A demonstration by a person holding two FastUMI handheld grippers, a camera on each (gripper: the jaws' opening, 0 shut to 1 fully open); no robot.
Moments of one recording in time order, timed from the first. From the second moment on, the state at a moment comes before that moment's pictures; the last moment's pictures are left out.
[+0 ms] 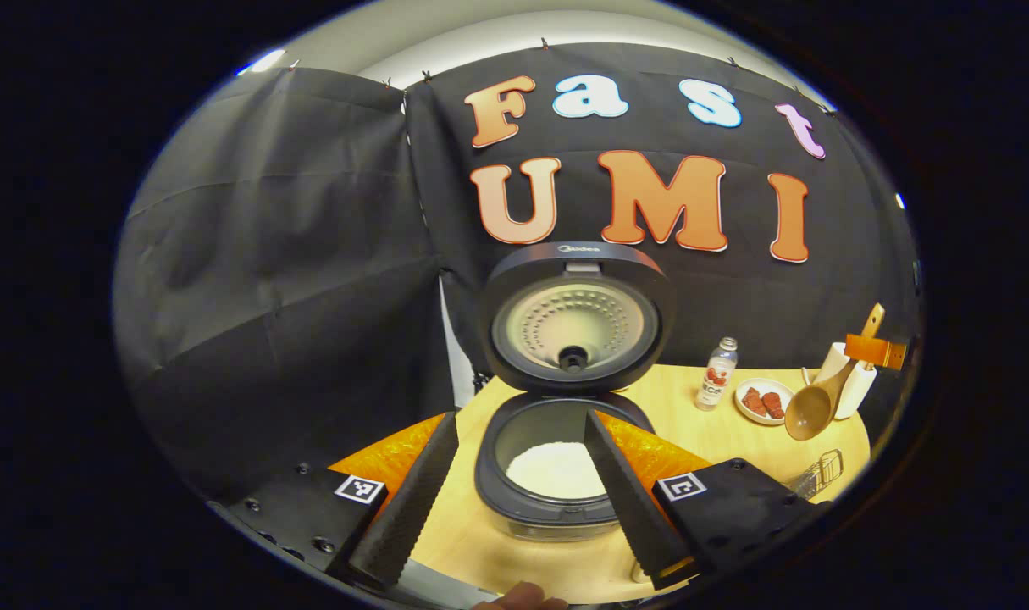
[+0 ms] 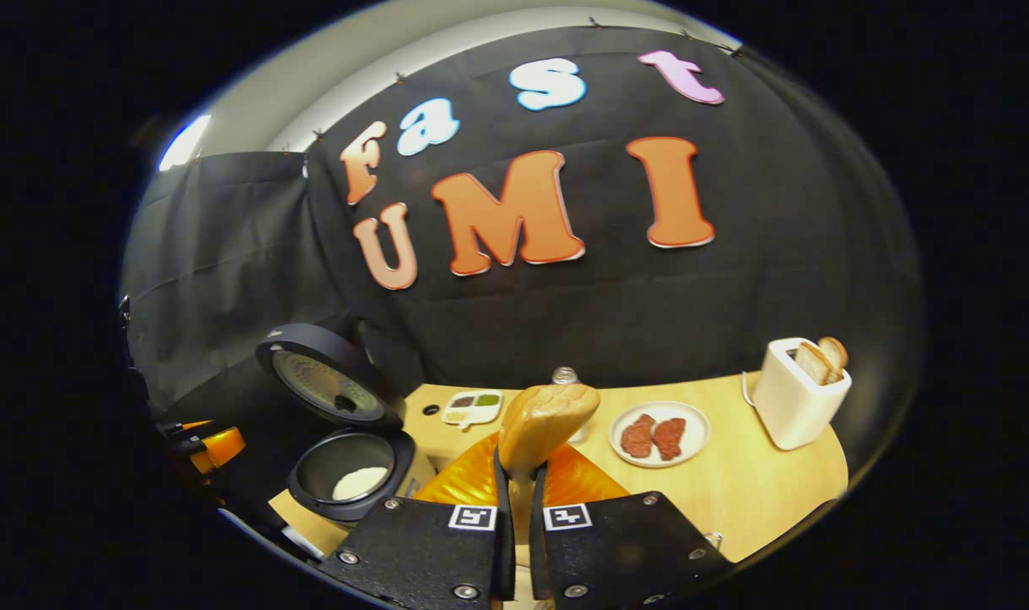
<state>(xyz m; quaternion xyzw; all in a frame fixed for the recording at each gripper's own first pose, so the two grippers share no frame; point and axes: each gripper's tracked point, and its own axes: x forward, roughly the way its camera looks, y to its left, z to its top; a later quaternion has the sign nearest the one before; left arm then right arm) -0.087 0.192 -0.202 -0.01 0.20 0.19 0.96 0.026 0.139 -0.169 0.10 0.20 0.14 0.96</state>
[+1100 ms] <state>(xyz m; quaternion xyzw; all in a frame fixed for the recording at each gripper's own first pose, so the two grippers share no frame) -0.032 0.147 -0.153 0.06 0.16 0.16 0.97 -0.022 -0.015 -0.314 0.17 0.32 -0.02 0.93</state>
